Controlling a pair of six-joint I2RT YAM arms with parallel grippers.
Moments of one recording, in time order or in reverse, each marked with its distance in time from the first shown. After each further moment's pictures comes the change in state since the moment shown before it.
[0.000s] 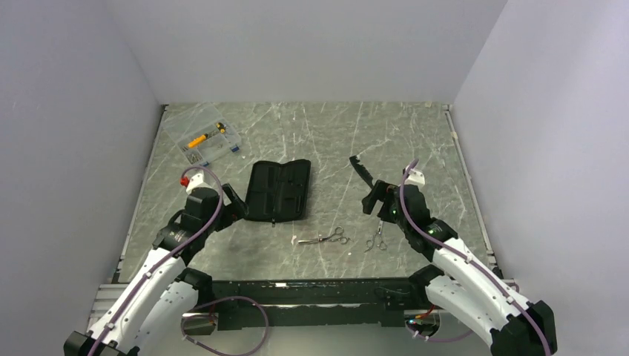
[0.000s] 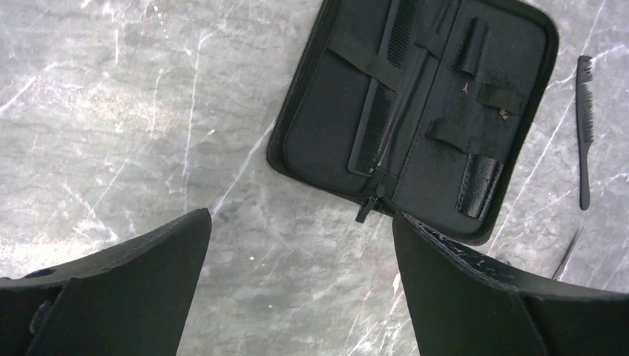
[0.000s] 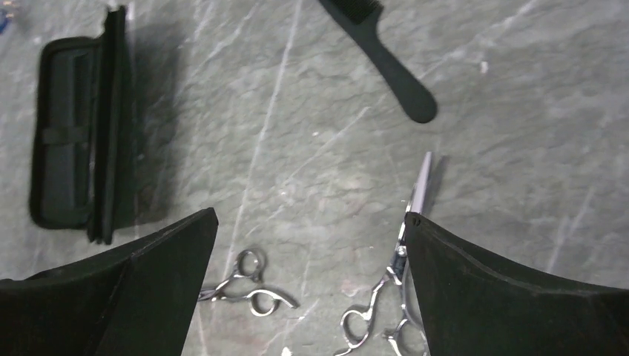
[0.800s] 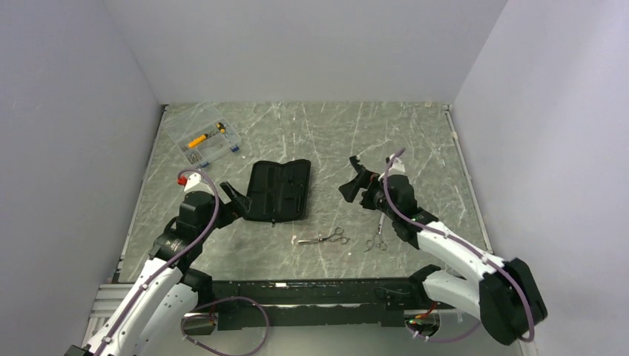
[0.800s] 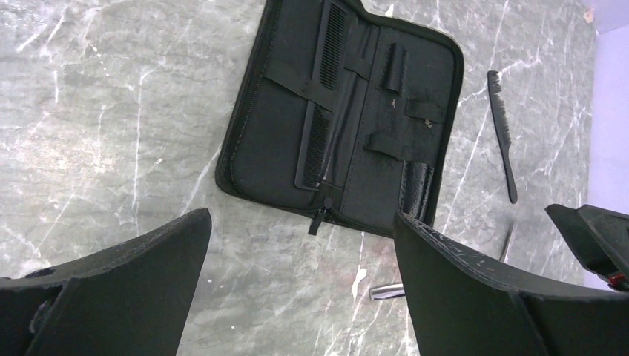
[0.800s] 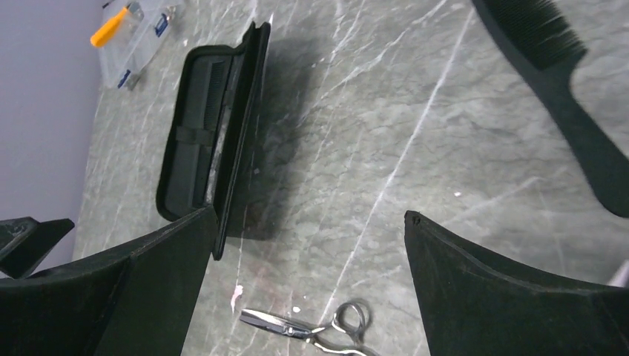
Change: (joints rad) left arm -0.002 -0.097 -0.039 0.119 0.065 0.001; right arm 0.000 0.220 -0.029 0.441 -0.268 0.065
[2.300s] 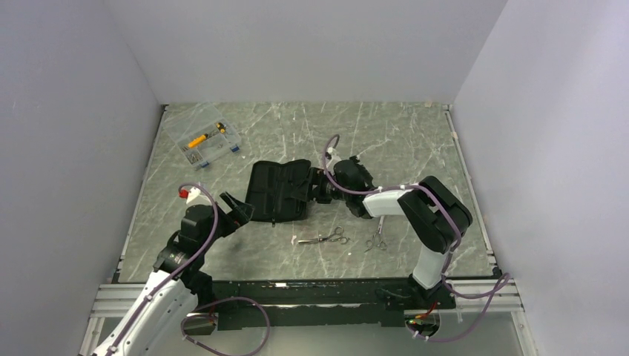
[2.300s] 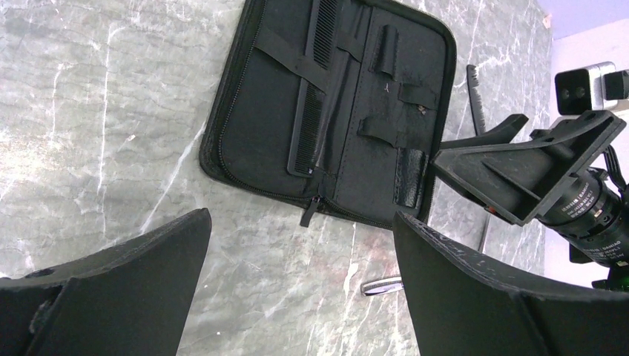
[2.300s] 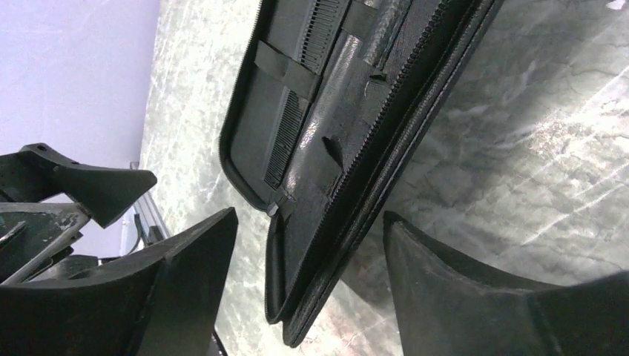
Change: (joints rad) left arm 0.000 -0.126 -0.180 0.106 0.042 -0.094; right arm 0.169 0.768 0.314 0.414 -0.354 0.080
